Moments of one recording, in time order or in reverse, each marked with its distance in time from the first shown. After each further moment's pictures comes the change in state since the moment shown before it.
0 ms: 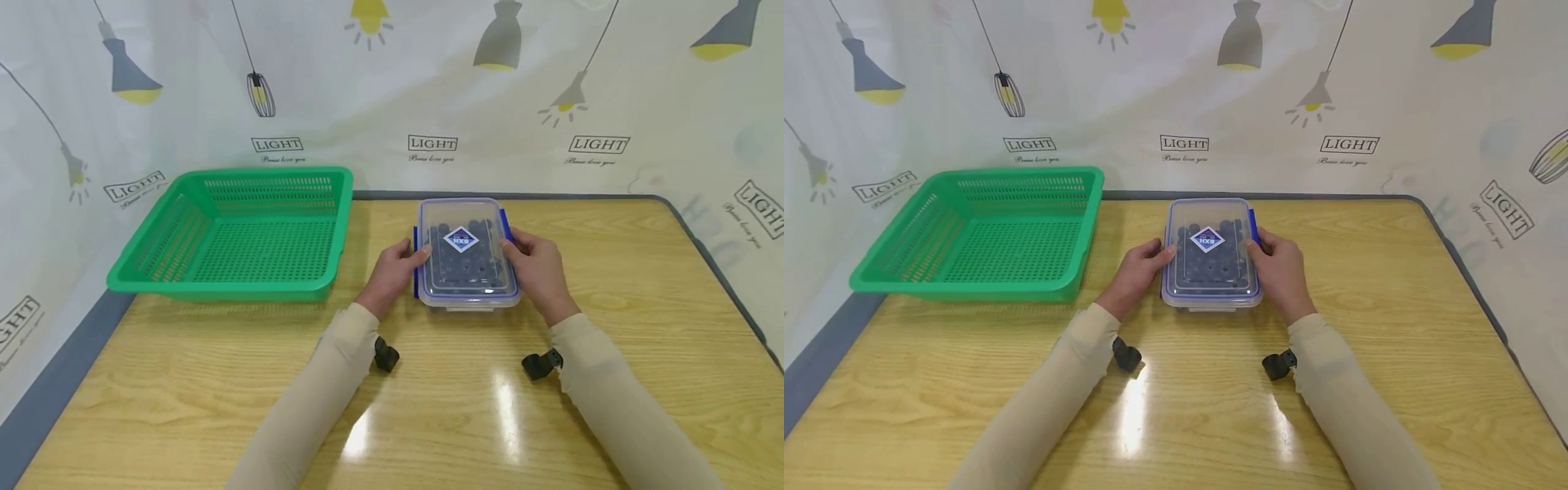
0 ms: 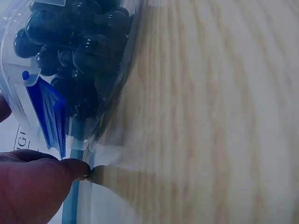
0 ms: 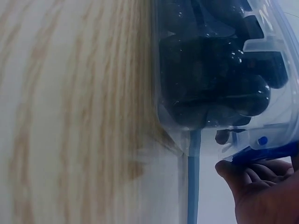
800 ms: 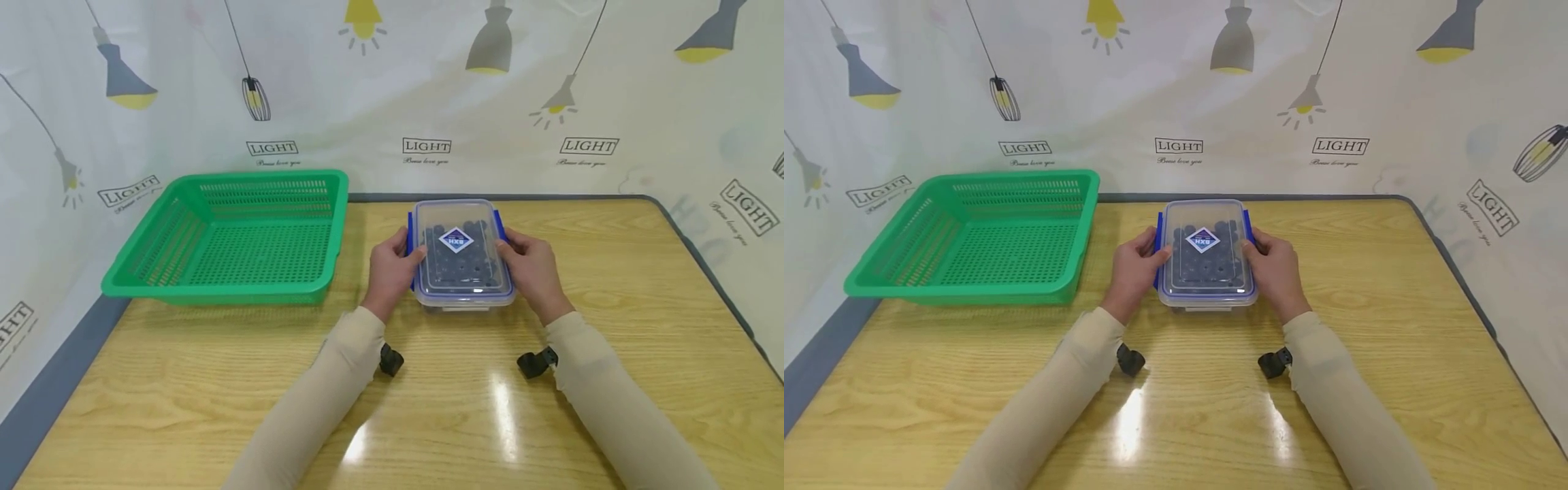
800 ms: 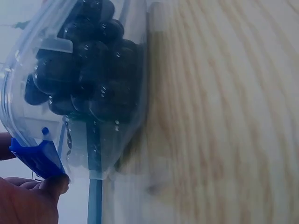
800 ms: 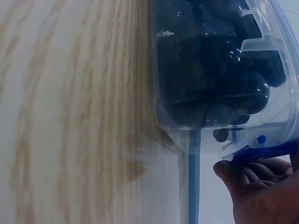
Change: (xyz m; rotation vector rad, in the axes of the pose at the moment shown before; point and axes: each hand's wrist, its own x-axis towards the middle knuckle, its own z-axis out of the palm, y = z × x) left_hand -0.009 0.014 0.014 -0.033 0.208 0.131; right_hand 0.000 0.003 0.000 0.019 0.023 -0.008
